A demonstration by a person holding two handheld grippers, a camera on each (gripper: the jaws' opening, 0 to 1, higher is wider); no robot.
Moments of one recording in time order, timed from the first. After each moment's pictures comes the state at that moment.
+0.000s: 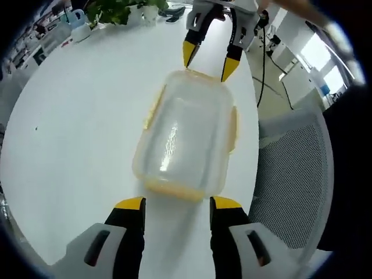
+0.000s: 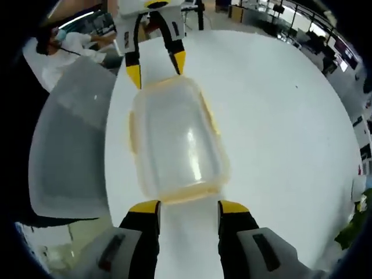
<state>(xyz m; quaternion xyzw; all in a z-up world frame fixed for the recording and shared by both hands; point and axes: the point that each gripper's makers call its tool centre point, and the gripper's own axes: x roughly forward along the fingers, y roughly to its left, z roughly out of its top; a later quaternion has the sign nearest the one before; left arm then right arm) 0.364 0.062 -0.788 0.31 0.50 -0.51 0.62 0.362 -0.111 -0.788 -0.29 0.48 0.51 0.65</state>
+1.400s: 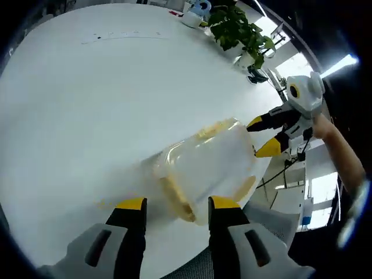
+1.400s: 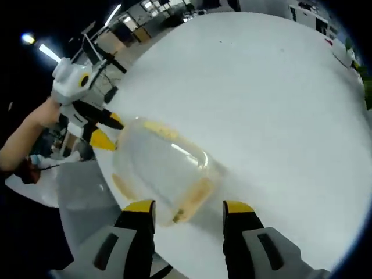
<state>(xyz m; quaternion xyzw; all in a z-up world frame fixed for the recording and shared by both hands) 0.372 0.066 -0.792 -0.04 0.60 -0.33 0.73 0.364 -0.107 -0.789 0.03 0.58 0.34 0.74</state>
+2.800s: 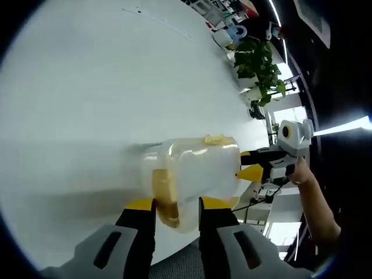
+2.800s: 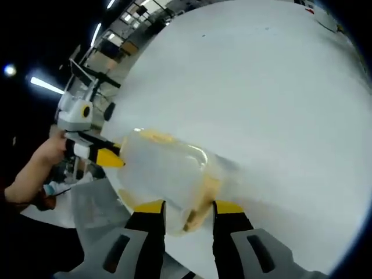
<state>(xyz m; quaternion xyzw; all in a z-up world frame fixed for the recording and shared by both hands) 0.354 0.041 -0.797 -0.22 0.62 -0.29 0.69 0.363 -0.097 -0.797 0.10 0.60 0.33 0.72</state>
